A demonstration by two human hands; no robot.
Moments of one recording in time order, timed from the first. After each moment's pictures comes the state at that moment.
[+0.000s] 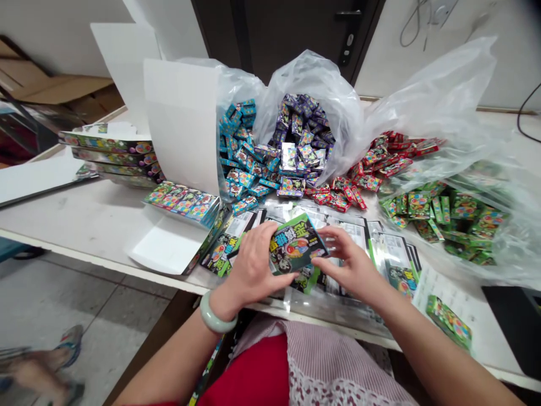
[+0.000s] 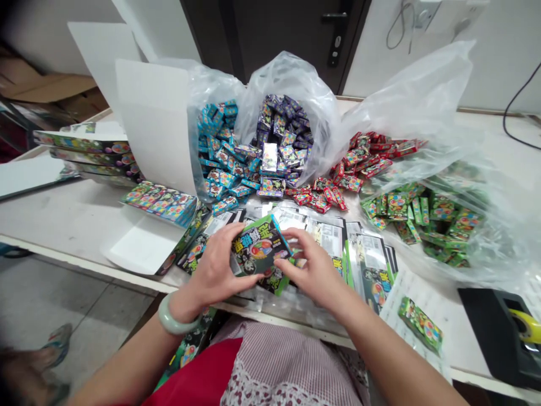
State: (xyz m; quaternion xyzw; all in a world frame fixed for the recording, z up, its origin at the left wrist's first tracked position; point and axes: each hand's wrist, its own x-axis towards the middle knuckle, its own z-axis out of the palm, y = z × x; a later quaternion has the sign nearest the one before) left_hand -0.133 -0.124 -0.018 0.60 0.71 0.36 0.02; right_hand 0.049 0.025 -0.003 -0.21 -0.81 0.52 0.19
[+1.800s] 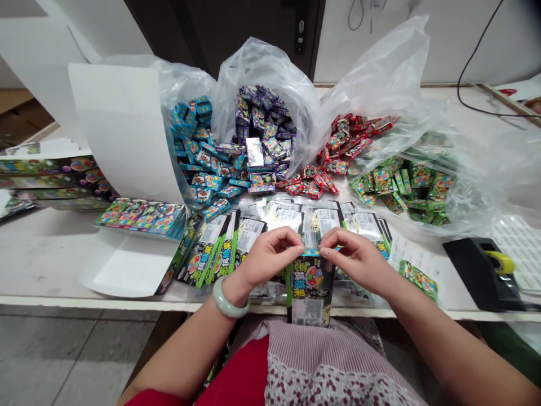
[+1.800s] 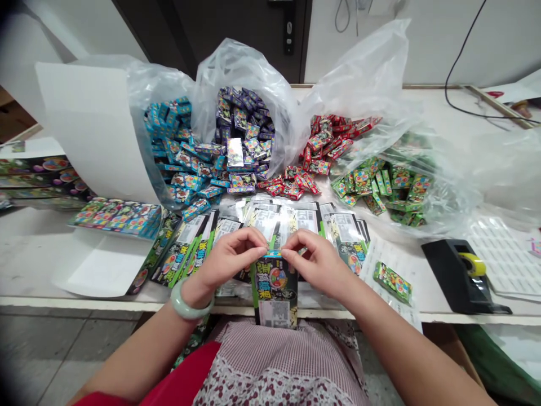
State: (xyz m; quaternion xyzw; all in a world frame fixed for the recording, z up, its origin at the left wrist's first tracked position) left_hand -0.092 -0.062 -0.007 0.49 0.52 0.53 0.45; right_hand 0.098 0.034 0.005 -0.27 -0.78 0.54 0.18
